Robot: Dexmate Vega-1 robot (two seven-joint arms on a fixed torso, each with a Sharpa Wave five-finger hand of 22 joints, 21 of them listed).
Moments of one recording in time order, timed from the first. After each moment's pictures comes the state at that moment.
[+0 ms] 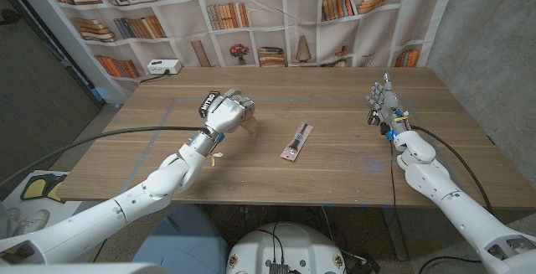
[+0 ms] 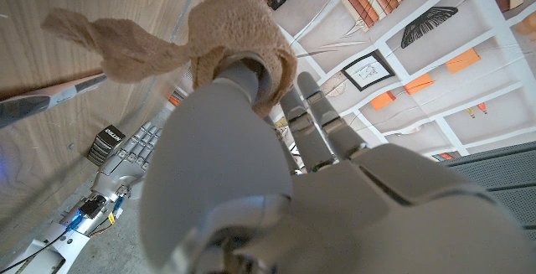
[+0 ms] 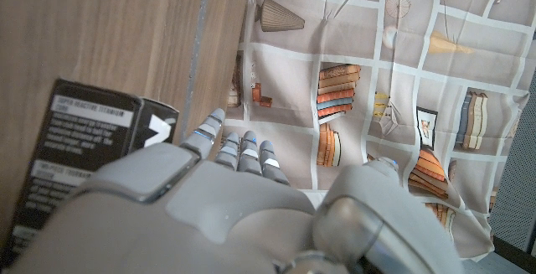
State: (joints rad) left arm 0.92 0.89 0.71 -1.75 1.15 0.28 0.73; left_hand 1.45 0.15 0.37 -0.16 0.19 0.73 -0.13 0.64 0.50 0.79 -0.19 0.51 0.54 0.85 -0.15 0.49 0.50 0.41 -0.01 0.54 0.36; right arm -0.91 -0.53 -0.26 -1.26 0.74 0.37 0.03; right_hand 0.36 0.10 -0.19 -0.04 0.21 -0.01 0.07 0.20 0.19 0.03 0.09 0.20 0.19 -0.08 0.03 0.19 0.19 0.10 0.09 0.19 0.16
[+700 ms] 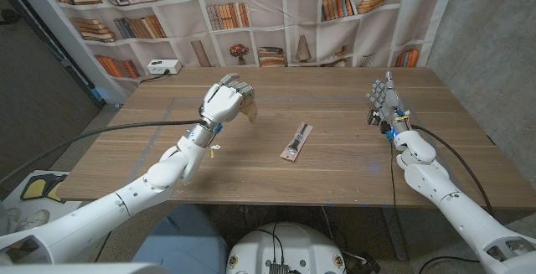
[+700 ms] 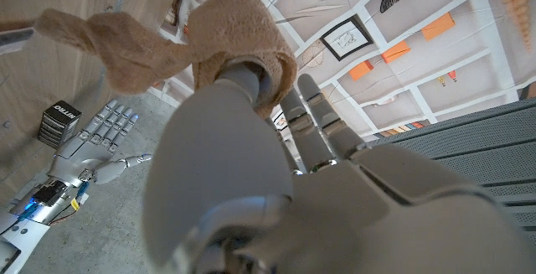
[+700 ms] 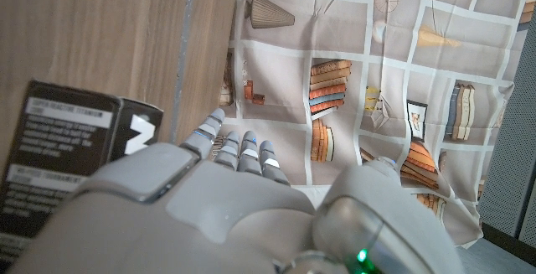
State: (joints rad) left arm 0.90 0.87 0.68 -1.76 1.14 0.28 0.82; left_hand 1.46 0.16 0.36 -0.15 0.19 0.70 -0.13 0.65 0.51 0.77 -0.19 0.51 0.55 0.84 -0.16 0.47 0.53 0.37 -0.02 0.56 0.37; right arm -0.92 -0.51 -0.25 -1.27 0.75 0.40 0.04; right_hand 0.36 0.10 -0.18 -0.03 0.21 -0.01 0.07 0.20 0.19 0.03 0.09 0.20 0.19 -0.07 0.03 0.19 0.19 0.10 0.09 0.19 0.16
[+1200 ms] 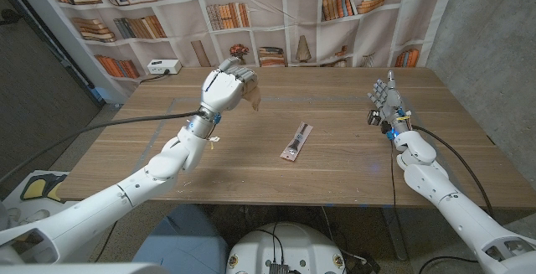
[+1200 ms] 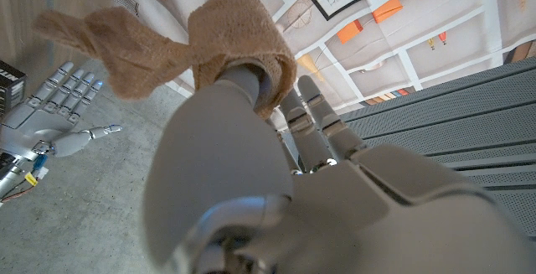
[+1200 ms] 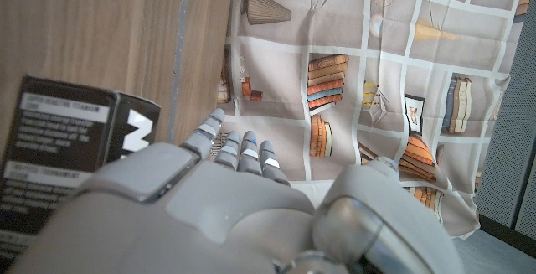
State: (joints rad) left arm 0.87 0.85 0.66 -1.78 1.13 0.25 0.91; left_hand 1.46 0.17 0.35 -0.15 0.19 0.69 -0.13 0.65 0.50 0.76 -0.19 0.51 0.55 0.84 -0.17 0.46 0.54 0.36 -0.02 0.57 0.37; right arm -0.92 -0.50 -0.24 -1.25 0.77 0.41 0.05; right_hand 0.36 0.10 -0.18 -0.03 0.21 -0.01 0.07 0.20 0.19 0.03 0.09 0.20 0.19 -0.07 0.03 0.19 0.19 0.10 0.09 0.19 0.17
